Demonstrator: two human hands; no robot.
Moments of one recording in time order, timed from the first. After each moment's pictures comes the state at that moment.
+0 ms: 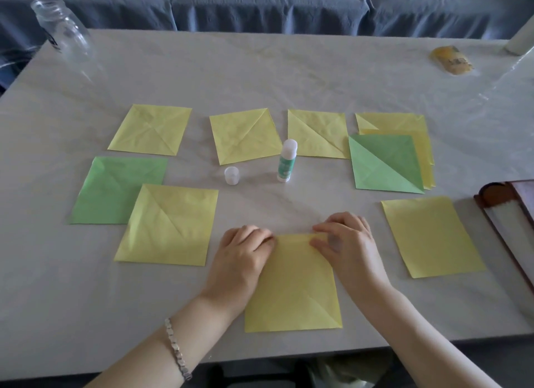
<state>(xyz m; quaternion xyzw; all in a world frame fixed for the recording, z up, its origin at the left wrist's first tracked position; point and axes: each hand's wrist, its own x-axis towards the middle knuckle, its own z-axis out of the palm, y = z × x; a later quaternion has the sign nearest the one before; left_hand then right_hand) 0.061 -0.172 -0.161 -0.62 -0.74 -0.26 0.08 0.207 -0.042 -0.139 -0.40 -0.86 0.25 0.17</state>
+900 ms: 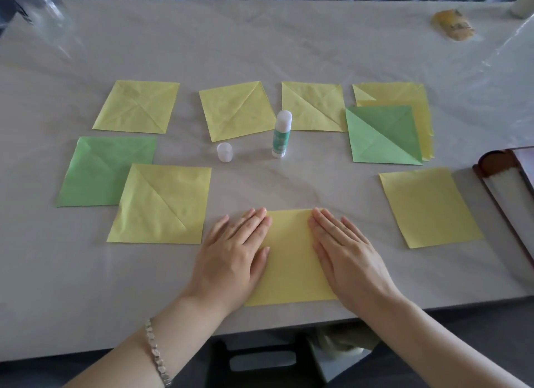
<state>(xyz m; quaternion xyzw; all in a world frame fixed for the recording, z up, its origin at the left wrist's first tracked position) 0.071 -0.198 -0.154 -0.60 -0.78 -0.15 -0.03 0.235 -0.076 -0.154 -0.29 -0.94 0.11 0.12</state>
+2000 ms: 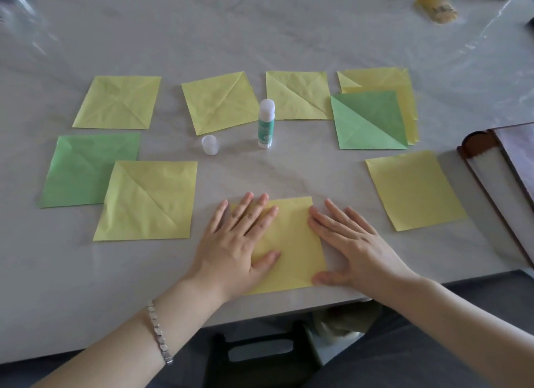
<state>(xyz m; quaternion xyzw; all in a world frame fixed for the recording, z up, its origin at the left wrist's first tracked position) 0.073 -0.189 -0.167 -0.66 -0.74 -0.11 -0.04 0.271 -0.049 -0.158 -0.18 -0.97 0.14 0.03</state>
